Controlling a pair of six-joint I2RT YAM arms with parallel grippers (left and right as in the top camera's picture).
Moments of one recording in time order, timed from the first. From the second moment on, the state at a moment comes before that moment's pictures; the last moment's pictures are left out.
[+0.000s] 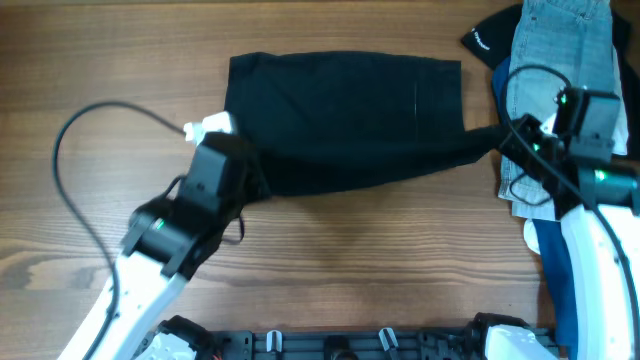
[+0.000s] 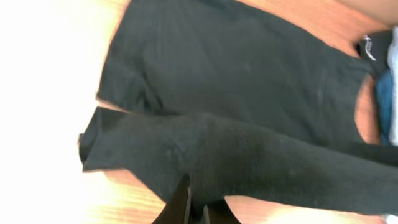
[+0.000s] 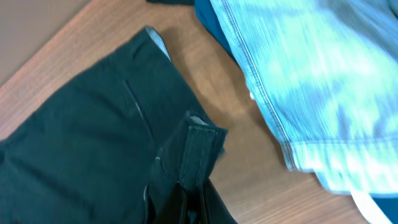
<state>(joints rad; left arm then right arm) -0.49 1.09 1.01 -0.76 -0.18 -0.69 -0.15 1.23 1.10 -0.78 -0.03 0.49</state>
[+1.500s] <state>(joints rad) -0.22 1.70 1.07 -0.14 -0.14 -0.34 -0.04 1.64 1.11 -0.13 -0.20 0.26</state>
